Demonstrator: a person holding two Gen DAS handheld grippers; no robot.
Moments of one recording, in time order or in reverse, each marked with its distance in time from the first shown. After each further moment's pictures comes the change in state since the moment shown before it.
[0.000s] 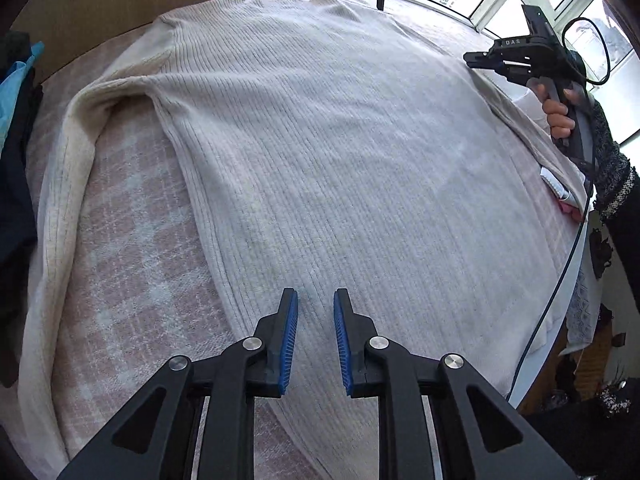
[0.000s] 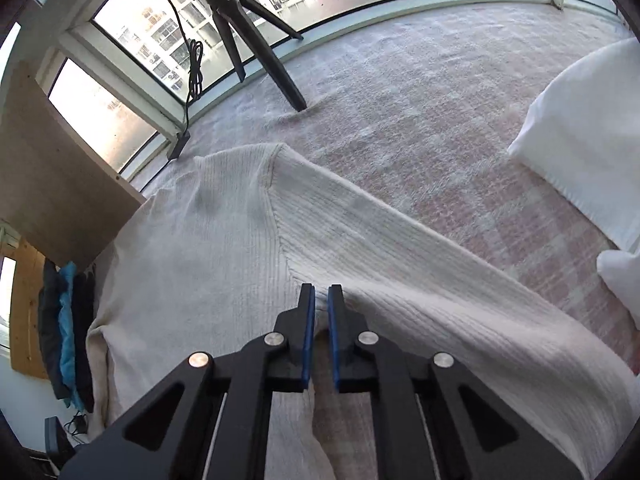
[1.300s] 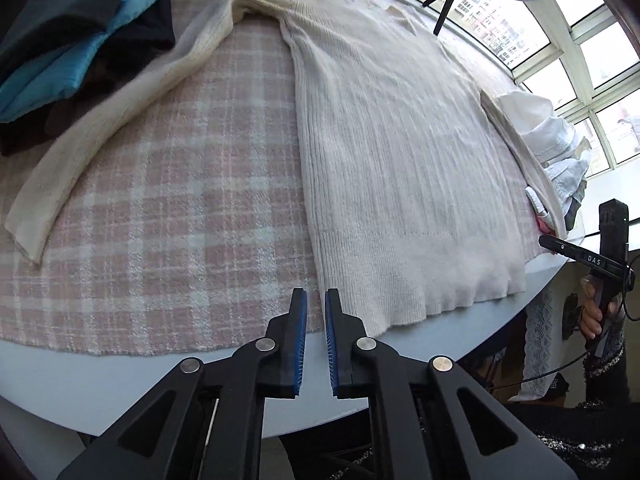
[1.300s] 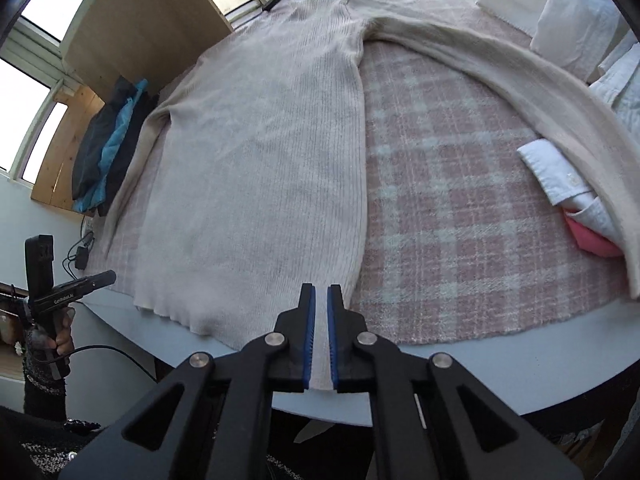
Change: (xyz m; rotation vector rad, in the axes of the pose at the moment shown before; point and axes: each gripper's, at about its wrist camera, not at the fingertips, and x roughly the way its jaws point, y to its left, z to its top) left arm -0.073 0.020 -0.106 -0.283 -0.051 -0.005; right arm -0.130 -0.019 -0.231 -0.198 0.109 0.021
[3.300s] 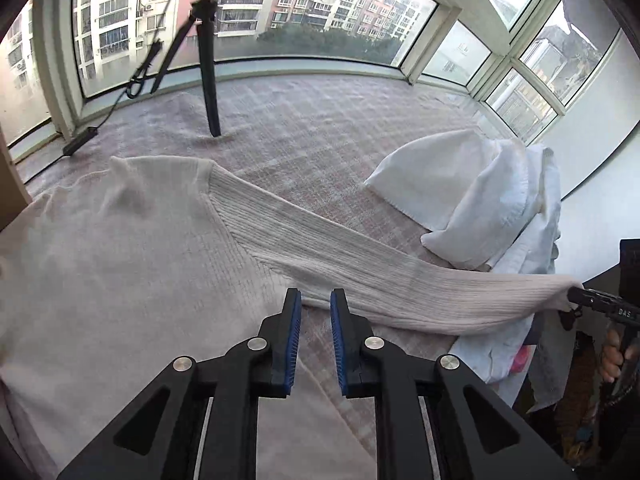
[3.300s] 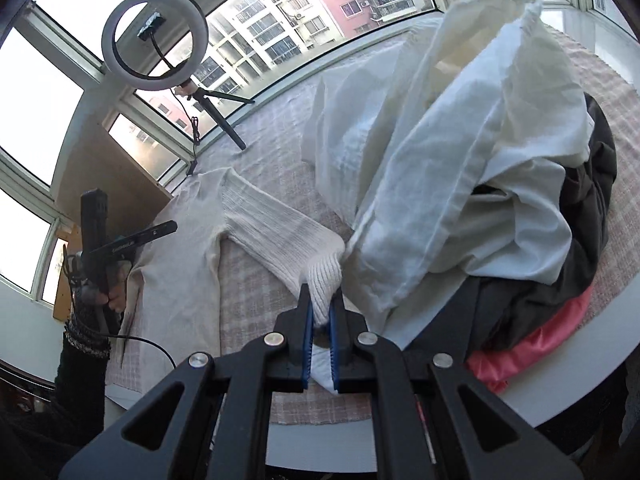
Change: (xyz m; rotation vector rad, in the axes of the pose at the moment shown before) left arm 0.078 -0.269 0.224 0.384 -0.134 -0.129; right arm -0.138 -0.193 0.070 0.161 -0.245 0.042
